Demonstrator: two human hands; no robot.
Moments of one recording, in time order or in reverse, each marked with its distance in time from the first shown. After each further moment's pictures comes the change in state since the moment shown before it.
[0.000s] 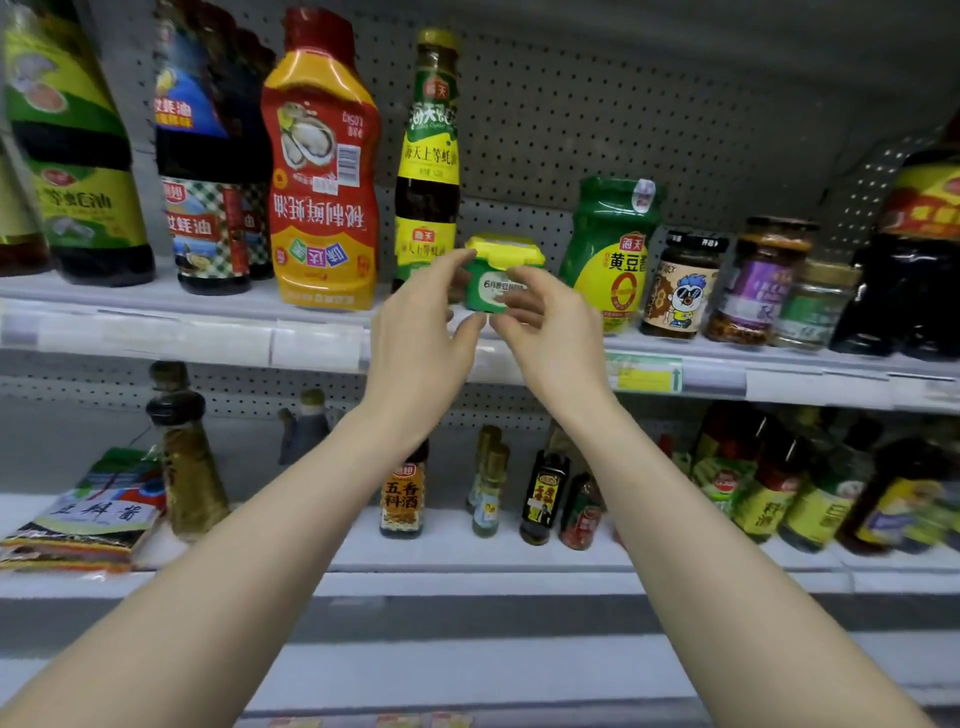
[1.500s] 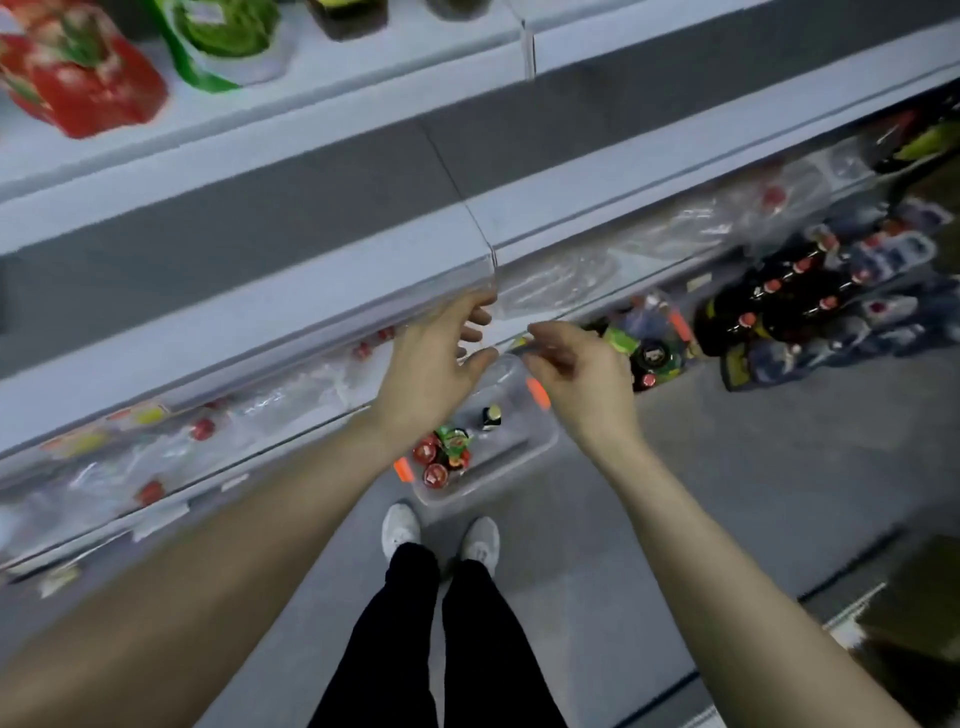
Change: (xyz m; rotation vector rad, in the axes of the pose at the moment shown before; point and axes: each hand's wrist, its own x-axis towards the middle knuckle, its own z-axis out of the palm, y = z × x) left_hand -0.414 0.160 0.443 -0.250 -1.074 -0.369; right_hand -0.399 0.452 -0.305 -0.184 -0.105 0.910
